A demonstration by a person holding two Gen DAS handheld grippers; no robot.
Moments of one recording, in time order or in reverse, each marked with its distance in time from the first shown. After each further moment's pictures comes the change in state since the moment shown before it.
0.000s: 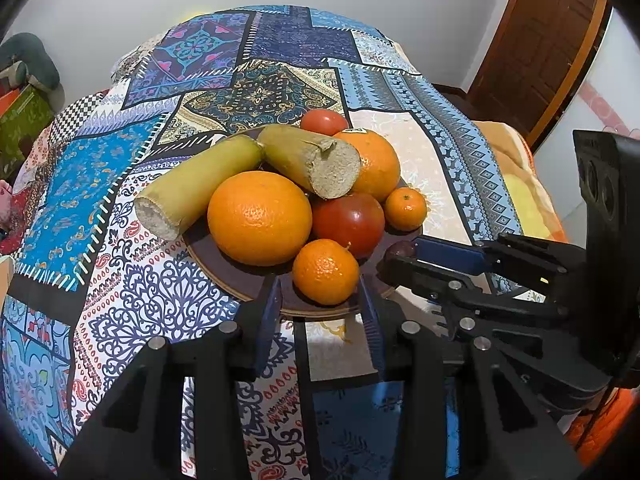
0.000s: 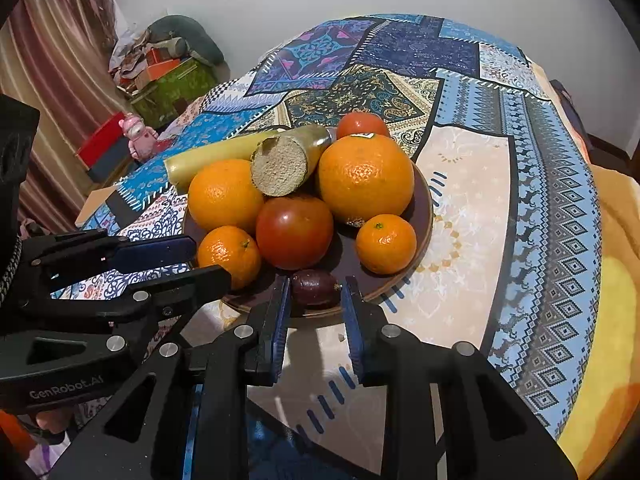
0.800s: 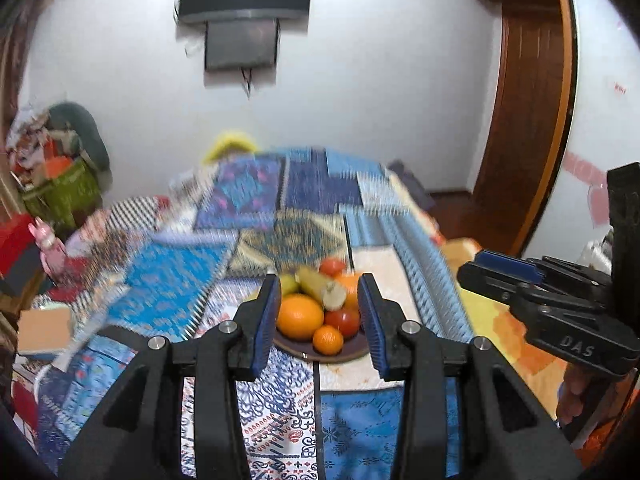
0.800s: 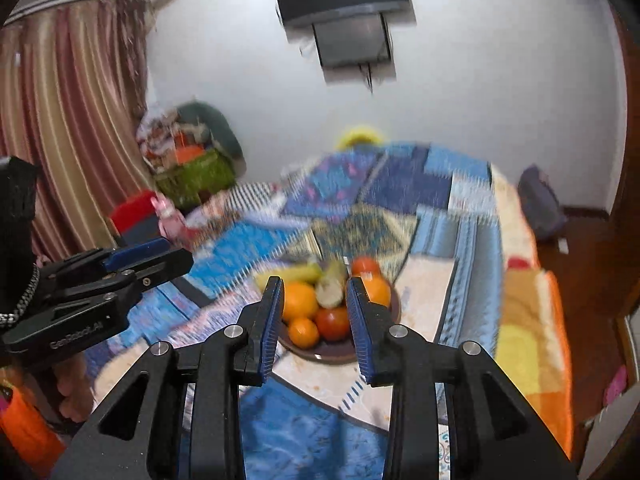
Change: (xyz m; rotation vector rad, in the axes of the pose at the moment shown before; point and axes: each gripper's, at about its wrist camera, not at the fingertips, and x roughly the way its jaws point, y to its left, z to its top) left arm -0.198 -0.022 -0.015 0.005 -0.472 0.095; right arm -0.183 0.053 0.005 -0.057 -0.393 -0.027
